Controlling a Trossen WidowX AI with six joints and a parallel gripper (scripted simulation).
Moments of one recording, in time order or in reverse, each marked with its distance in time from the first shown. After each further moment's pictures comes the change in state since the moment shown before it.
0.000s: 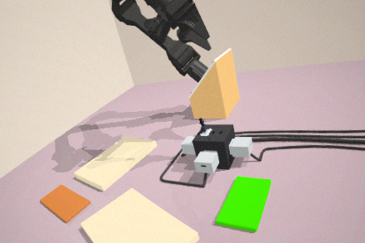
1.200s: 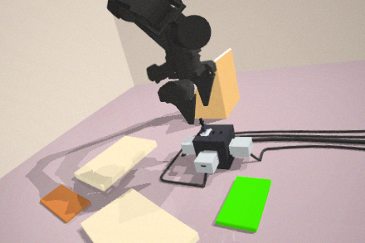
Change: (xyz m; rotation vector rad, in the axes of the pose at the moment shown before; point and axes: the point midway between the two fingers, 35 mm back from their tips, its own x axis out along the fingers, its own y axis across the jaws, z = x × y) arm 0.104 0.012 0.113 0.487 -0.633 -0.287
